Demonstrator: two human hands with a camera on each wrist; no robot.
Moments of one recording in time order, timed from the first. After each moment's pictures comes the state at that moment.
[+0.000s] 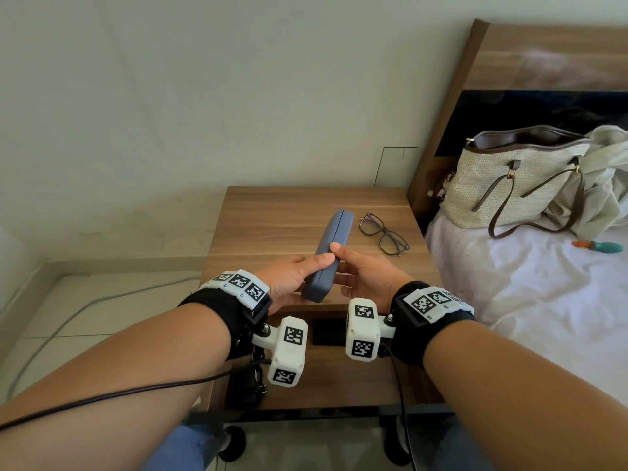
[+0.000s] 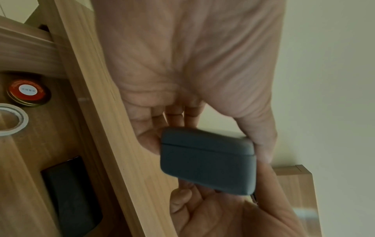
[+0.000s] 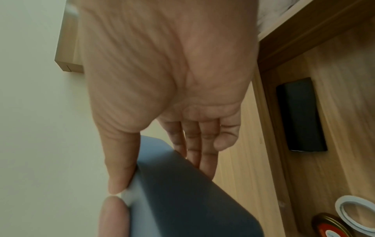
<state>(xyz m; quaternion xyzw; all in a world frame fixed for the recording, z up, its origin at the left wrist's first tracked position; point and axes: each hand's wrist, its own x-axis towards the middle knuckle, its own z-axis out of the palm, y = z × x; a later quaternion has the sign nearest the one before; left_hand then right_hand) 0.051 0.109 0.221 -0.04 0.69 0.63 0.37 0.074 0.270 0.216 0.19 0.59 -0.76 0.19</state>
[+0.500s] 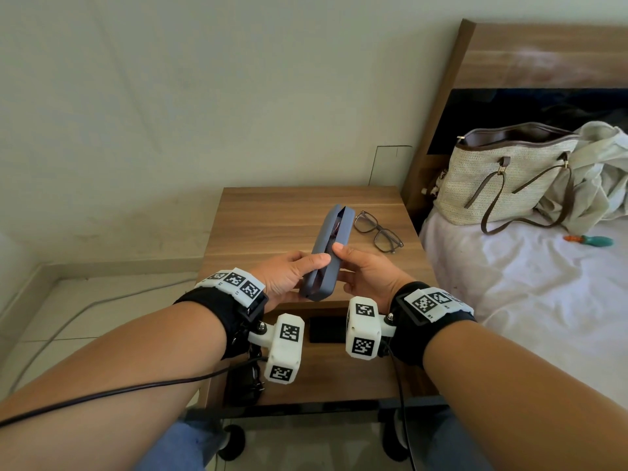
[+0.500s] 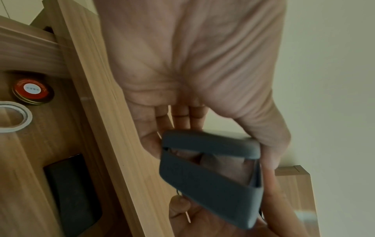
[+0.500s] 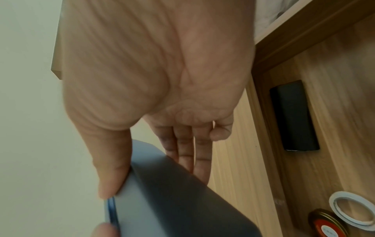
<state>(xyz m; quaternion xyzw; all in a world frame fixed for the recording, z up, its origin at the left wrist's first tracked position) 0.059 0.111 0.226 -0.04 0.69 0.63 0.35 0.086 0.278 0.217 0.14 0.58 -0.78 0.17</state>
